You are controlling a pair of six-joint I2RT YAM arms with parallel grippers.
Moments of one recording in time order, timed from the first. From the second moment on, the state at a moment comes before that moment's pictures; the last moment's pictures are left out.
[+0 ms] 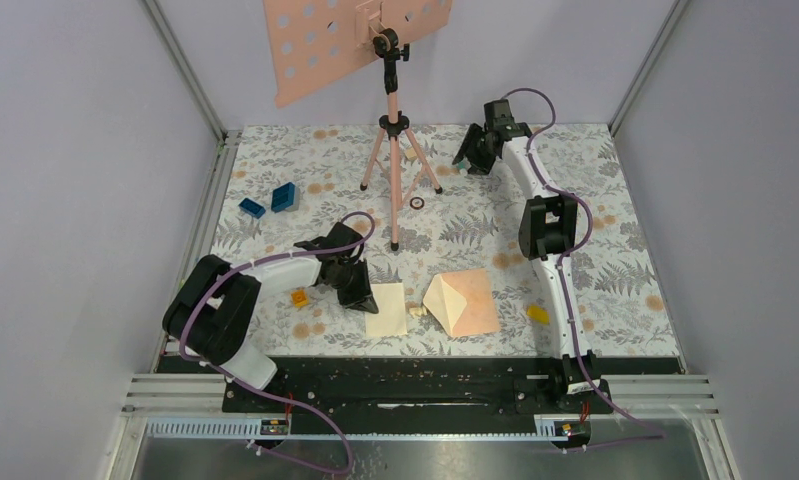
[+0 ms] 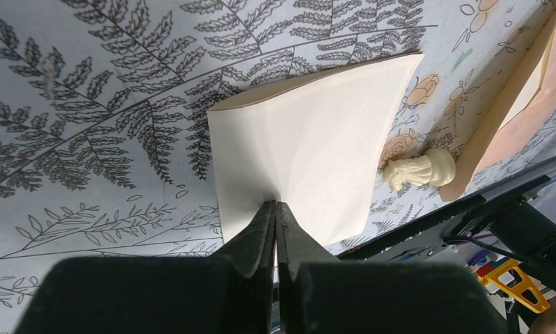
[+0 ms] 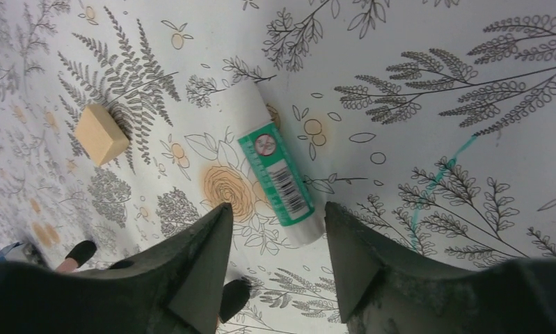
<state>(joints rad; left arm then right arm) -0.54 1.56 0.75 -0.41 0.36 -0.74 0.18 2.77 2.65 -0.81 -0.22 0.63</state>
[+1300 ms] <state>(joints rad) -0.52 1.55 0.73 -0.39 0.38 -0.74 0.19 2.77 2.65 -0.86 -0.23 0.60</state>
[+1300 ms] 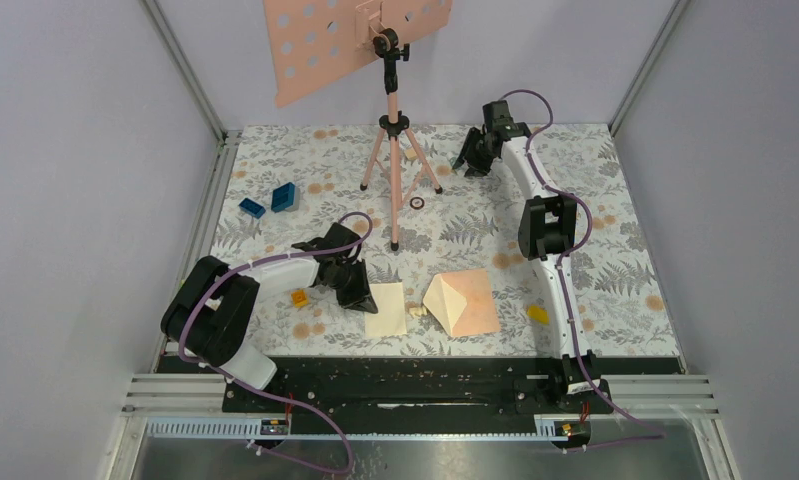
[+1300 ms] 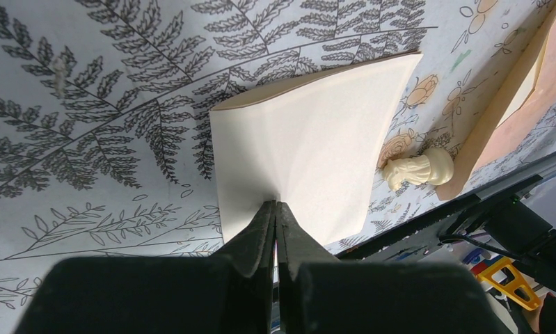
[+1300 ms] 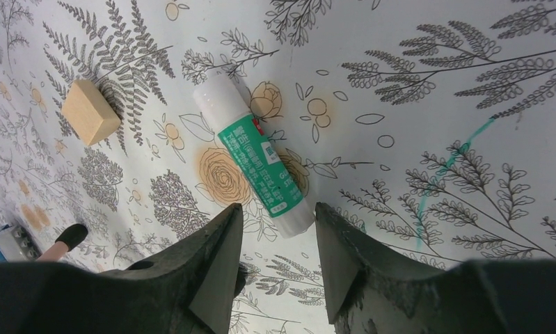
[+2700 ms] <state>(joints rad) -0.51 1.55 0.73 -0.39 0.38 -0.74 0.22 2.66 2.44 -0.82 -0.29 0.55</state>
